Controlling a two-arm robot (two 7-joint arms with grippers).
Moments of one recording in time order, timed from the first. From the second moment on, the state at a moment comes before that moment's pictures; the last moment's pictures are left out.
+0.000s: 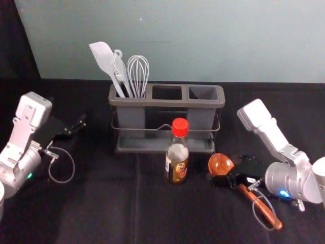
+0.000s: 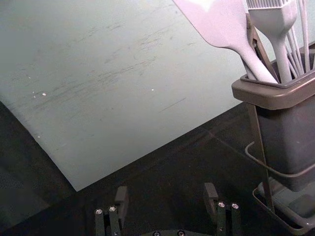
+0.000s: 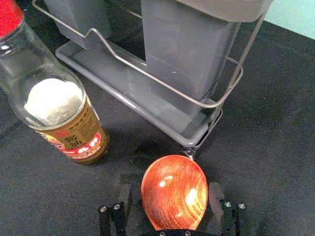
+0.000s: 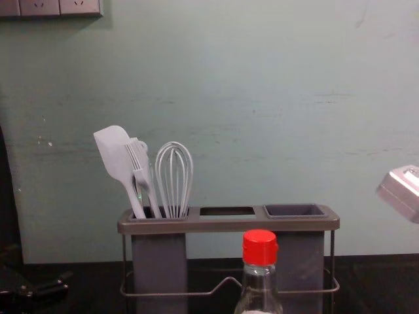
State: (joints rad) left arm -0.20 0.60 0.45 -1.41 -0.25 -0.12 0.03; right arm 0.22 0.54 -0.43 -1.67 0.31 0.70 0.33
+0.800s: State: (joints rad) left arm -0.20 0.60 0.45 -1.41 -0.25 -0.12 0.03; right arm 0.23 0.49 -0.42 -1.63 0.25 0.71 0.35
